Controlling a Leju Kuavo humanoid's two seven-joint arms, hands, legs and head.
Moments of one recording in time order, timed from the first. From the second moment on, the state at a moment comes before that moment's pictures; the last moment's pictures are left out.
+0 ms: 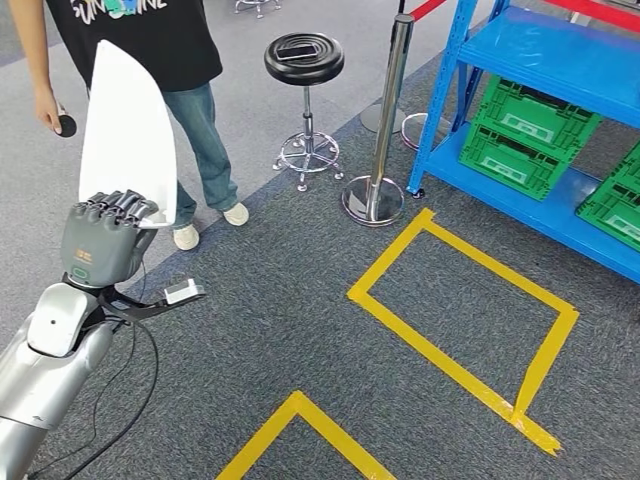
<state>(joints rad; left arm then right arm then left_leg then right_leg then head) -0.43 0.29 -0.34 -1.35 -1.32 0.70 -0.16 -0.02 0.02 -0.49 -0.20 0.78 -0.22 0.10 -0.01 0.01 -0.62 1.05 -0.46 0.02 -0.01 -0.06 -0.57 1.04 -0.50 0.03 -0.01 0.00</state>
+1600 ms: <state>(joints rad) -0.42 0.29 -0.32 -1.36 -1.31 0.70 -0.19 -0.02 0.03 -0.51 -0.20 0.82 -0.22 0.09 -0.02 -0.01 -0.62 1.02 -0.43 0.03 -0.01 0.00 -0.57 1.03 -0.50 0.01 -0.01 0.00</state>
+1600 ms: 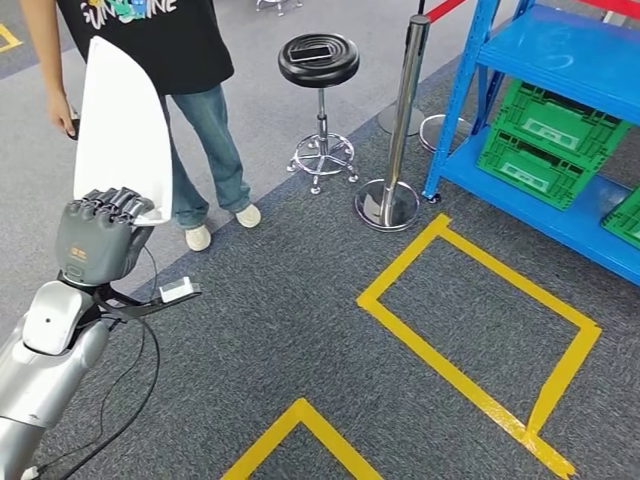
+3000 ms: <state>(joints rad) -0.44 0.33 -0.37 -1.34 -1.31 0.70 -0.12 -0.02 0.03 -0.52 -0.20 0.87 -0.27 0.10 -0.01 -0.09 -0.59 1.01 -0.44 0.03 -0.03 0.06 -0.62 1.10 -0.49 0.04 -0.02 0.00</state>
